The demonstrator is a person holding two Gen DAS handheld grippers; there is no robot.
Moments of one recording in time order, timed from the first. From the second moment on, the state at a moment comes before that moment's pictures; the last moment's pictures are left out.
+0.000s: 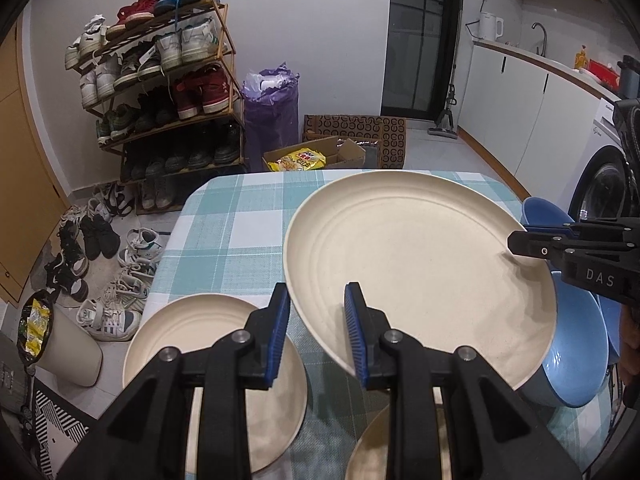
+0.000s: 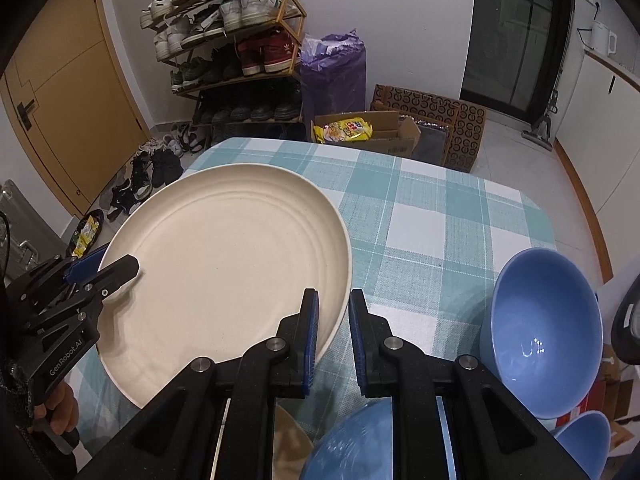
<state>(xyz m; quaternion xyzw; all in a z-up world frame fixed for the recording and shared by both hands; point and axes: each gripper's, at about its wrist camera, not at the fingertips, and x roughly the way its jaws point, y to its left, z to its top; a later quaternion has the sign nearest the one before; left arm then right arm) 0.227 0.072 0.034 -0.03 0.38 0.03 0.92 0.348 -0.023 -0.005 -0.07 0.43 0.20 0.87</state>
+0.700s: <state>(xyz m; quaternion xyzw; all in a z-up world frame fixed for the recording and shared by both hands) 0.179 0.061 0.059 -0.01 0.35 0.03 0.94 0.293 -0.035 0.017 -0.08 0.40 0.22 0.89</state>
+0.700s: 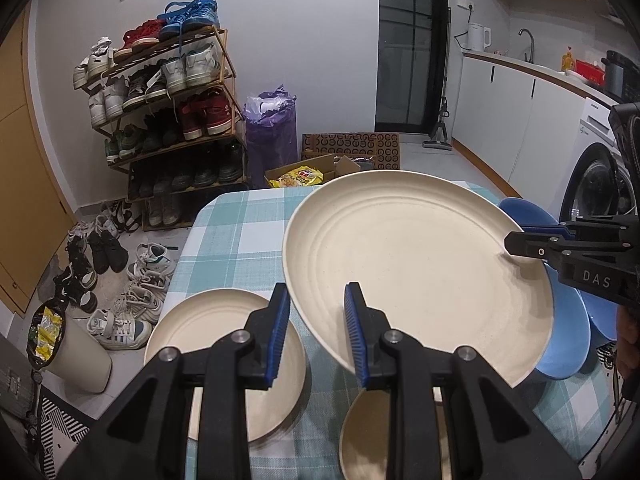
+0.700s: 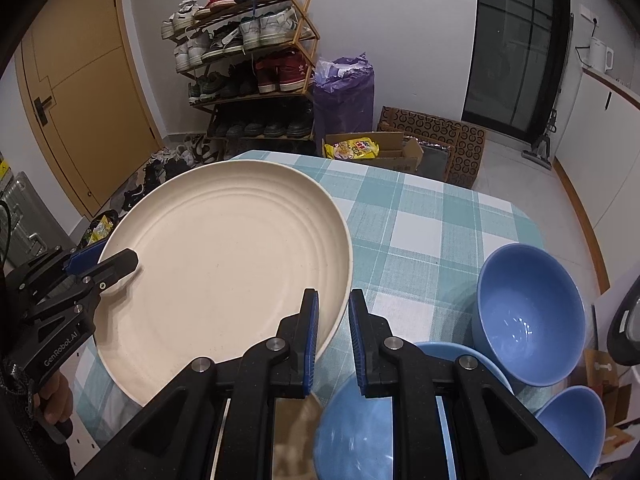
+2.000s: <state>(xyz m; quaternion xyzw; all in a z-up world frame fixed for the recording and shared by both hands) 0.098 0.042 0.024 -0.01 0.34 0.03 0.94 0.197 -0.049 -0.025 -0.09 0.37 0.22 0.90</state>
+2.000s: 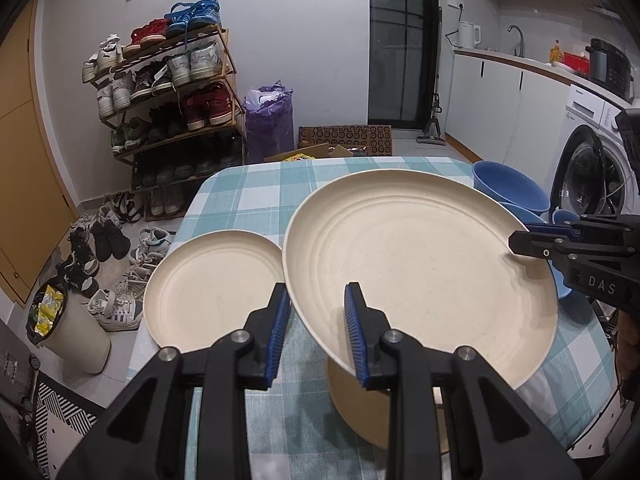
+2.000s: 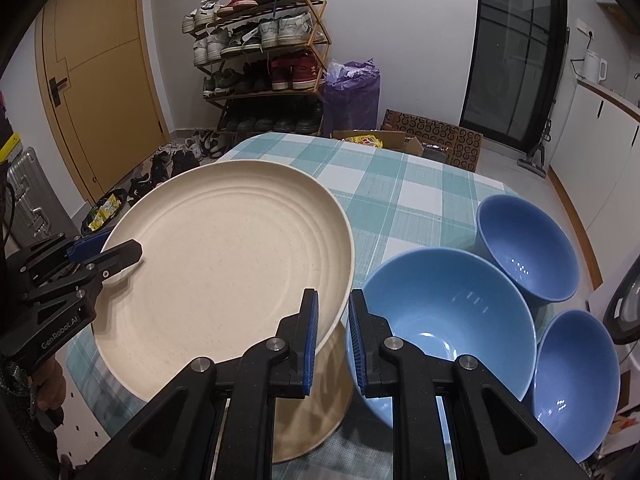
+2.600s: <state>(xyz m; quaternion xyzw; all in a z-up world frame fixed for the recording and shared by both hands) 0.085 0.036 -0.010 -0.01 0.35 0.02 0.94 0.174 -0.058 -0.063 -0.09 0.38 0.21 0.90</state>
